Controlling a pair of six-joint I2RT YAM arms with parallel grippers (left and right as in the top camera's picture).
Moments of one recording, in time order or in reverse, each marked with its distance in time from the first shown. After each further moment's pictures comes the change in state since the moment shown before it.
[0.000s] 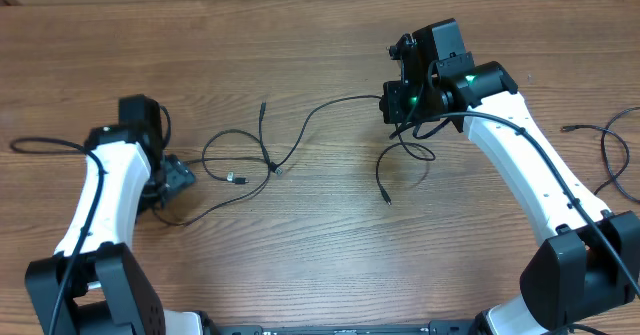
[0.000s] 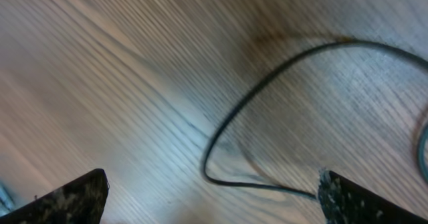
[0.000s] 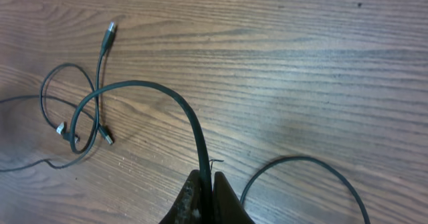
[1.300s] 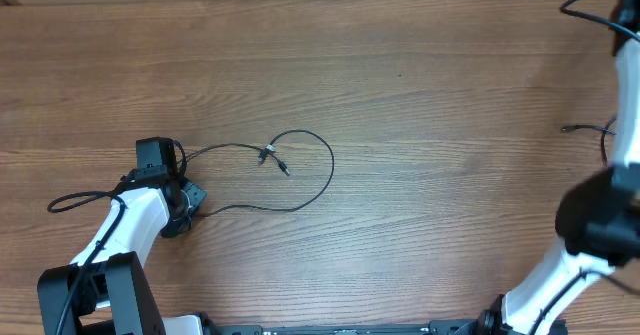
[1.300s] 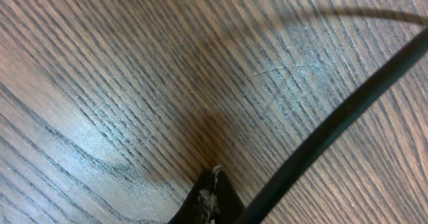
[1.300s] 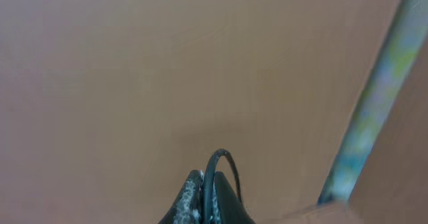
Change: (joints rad) left arm 0.002 -0.064 -0.358 0.470 0.185 -0.146; right arm -0.628 0.352 0.563 0.735 0.248 -0.159
